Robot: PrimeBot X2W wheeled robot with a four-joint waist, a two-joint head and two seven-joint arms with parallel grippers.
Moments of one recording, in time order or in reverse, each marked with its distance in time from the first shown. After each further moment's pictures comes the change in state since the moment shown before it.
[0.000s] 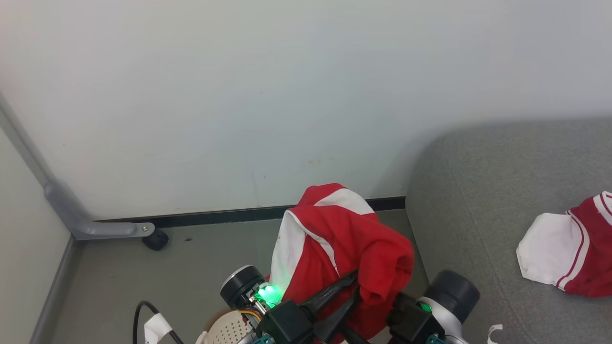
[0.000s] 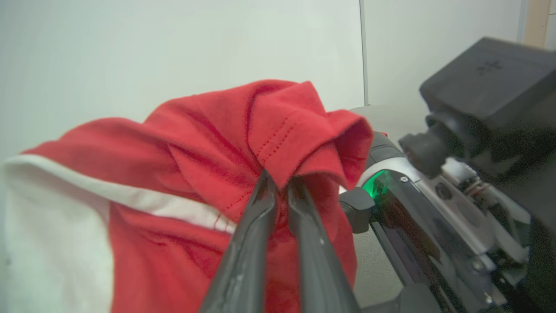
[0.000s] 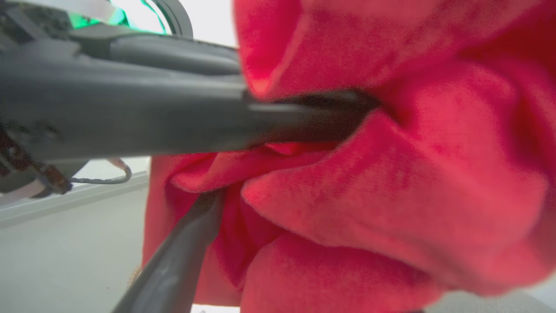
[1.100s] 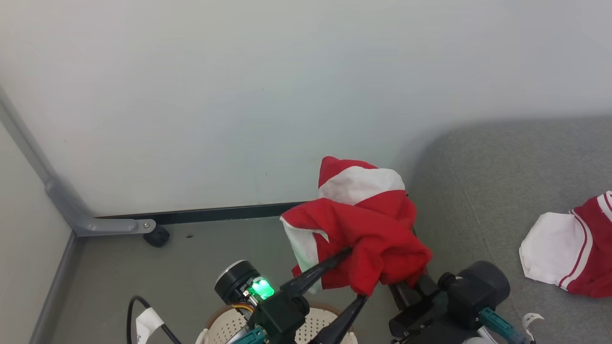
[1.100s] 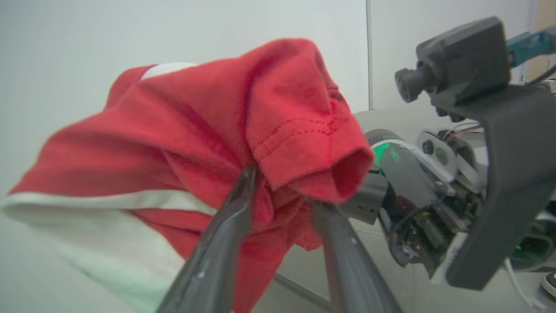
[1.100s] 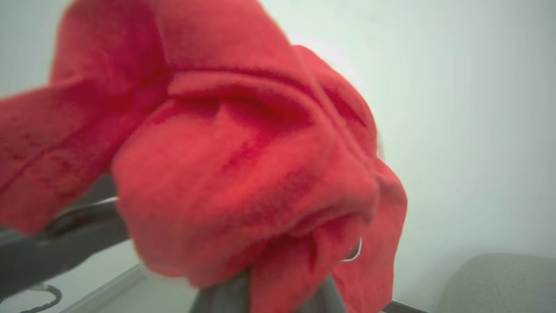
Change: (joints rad) left arm -0.012 0.005 0.012 0.008 -0.022 0.001 -0.010; right arm 0.015 0.100 -0.177 0.057 0.170 -0.065 -0.173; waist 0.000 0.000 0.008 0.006
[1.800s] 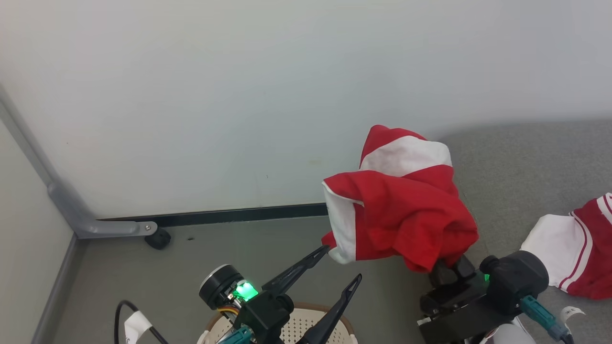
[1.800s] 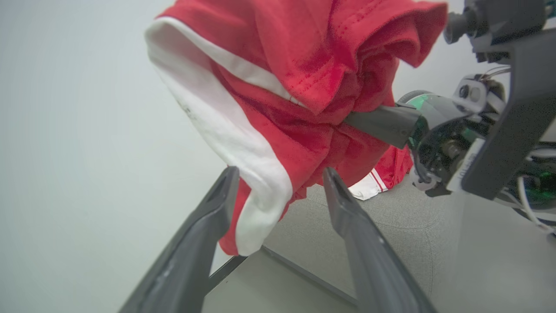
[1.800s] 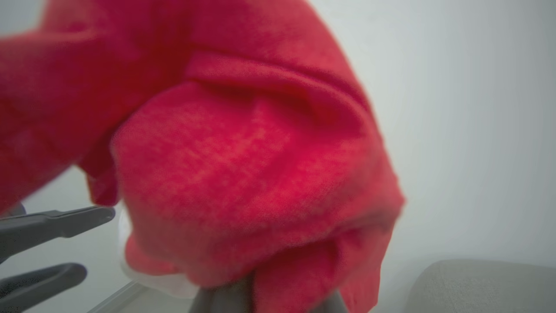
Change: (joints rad) left arm 0.009 0.020 0.027 0.031 -0.003 0.017 -0.008; right arm 0.014 -0.014 -0.113 -0.047 0.018 -0.028 -0.016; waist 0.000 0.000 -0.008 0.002
